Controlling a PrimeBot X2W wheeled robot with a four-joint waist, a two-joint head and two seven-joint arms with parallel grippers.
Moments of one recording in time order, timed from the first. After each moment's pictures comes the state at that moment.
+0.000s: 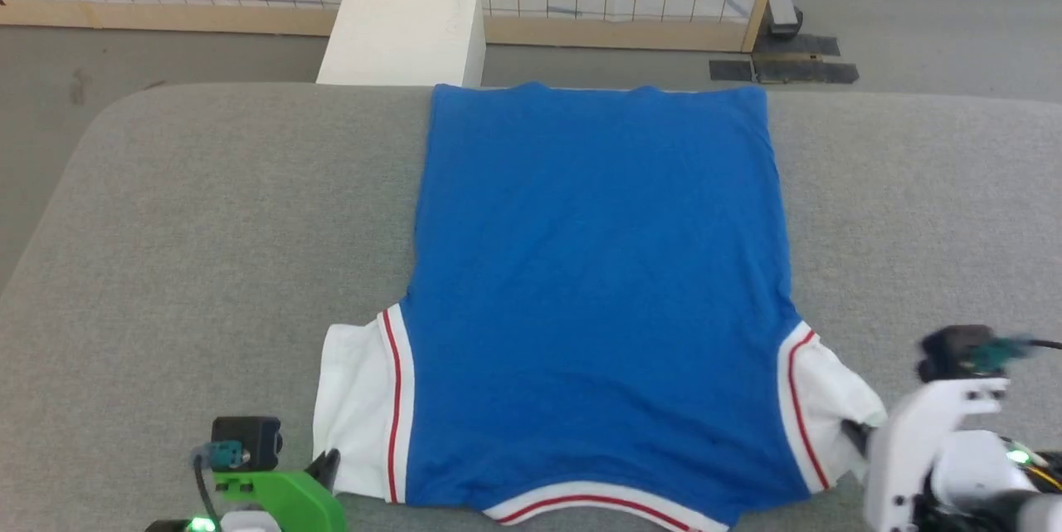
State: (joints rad) left arm 0.07 0.34 -0.26 0.08 -0.51 0.09 0.30; right arm 0.05 -0.08 -0.13 -0.18 0.28 0.13 0.93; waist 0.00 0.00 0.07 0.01
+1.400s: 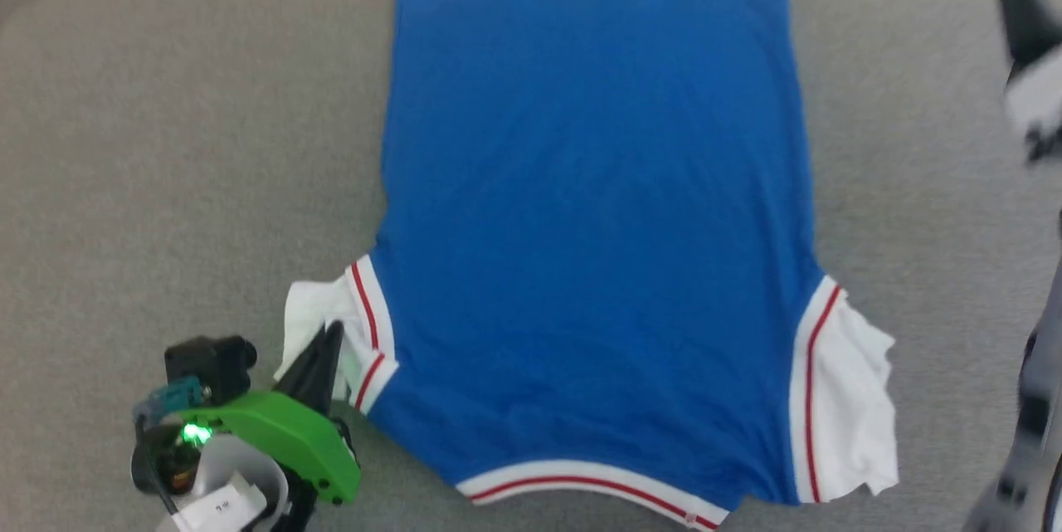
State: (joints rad) left arm -0.02 0.31 -0.22 -0.07 -0.56 0.08 0.16; right arm -0.70 -0.07 -0.34 0.07 0.27 0.13 0.55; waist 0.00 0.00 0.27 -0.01
